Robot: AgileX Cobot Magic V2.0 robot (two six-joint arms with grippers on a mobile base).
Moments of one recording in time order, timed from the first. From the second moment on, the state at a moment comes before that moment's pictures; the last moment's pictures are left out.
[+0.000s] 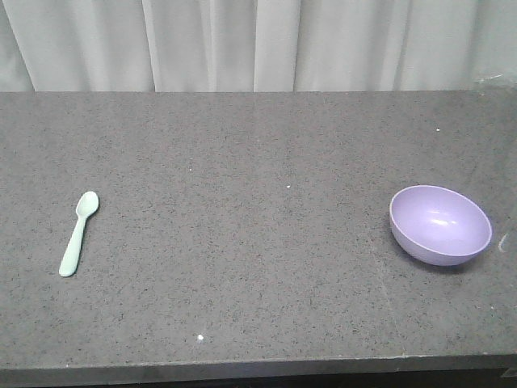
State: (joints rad) left arm -0.03 -0.01 0.03 -0.18 0.10 0.19; right arm 0.02 -0.01 0.03 -0.02 0.21 0.04
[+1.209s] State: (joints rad) left arm -0.03 -0.01 0.03 -0.18 0.10 0.19; right arm 0.02 -0.01 0.03 -0.02 0.21 0.04
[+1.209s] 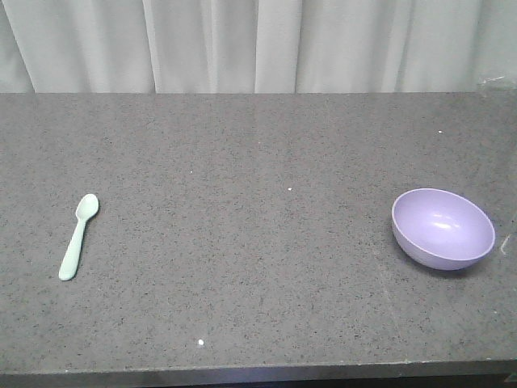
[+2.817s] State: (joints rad) left arm -0.03 -0.01 0.03 -0.18 0.10 0.19; right arm 0.02 -0.01 0.03 -0.02 0.21 0.04
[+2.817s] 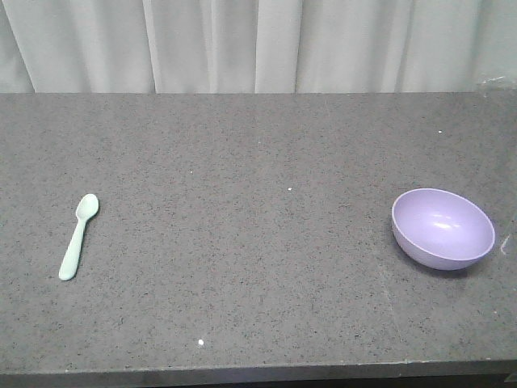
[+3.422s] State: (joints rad) left arm -0.03 -0.01 0.03 -0.18 0.10 0.19; right arm 0.02 -0.01 0.03 -0.02 0.21 0.04
